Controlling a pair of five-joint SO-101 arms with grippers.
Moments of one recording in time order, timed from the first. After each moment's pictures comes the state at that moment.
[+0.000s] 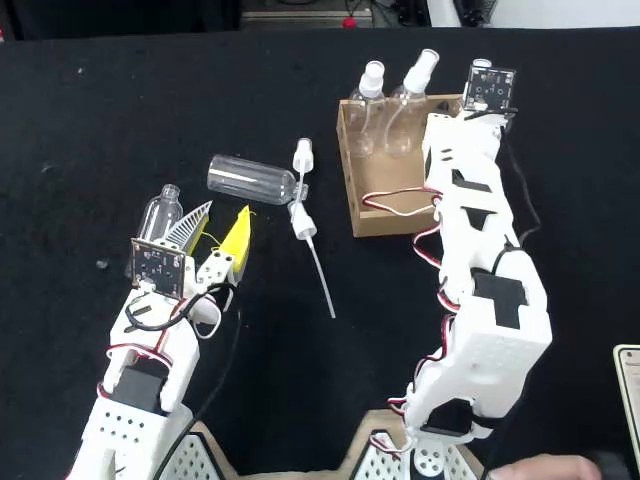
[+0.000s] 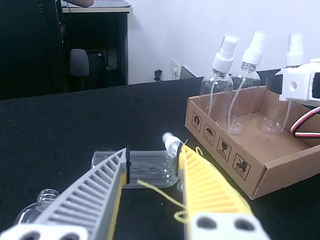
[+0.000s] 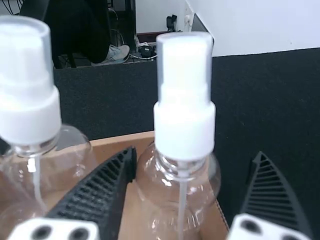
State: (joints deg) left arm 10.1 -93.8 96.6 10.9 -0.5; right arm 10.3 20.8 21.8 -10.7 2.2
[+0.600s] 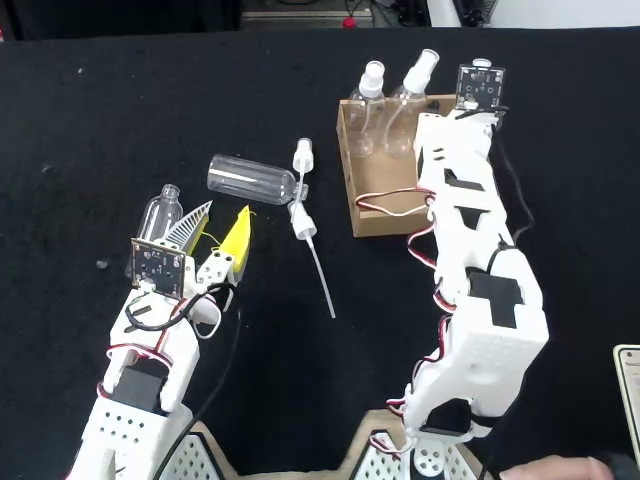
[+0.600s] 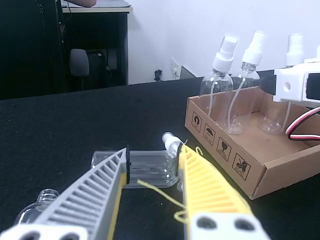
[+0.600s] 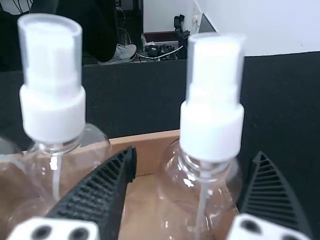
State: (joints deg) left arm 10.1 -93.8 96.6 10.9 -0.5; right arm 9.0 20.8 21.9 -10.7 2.2
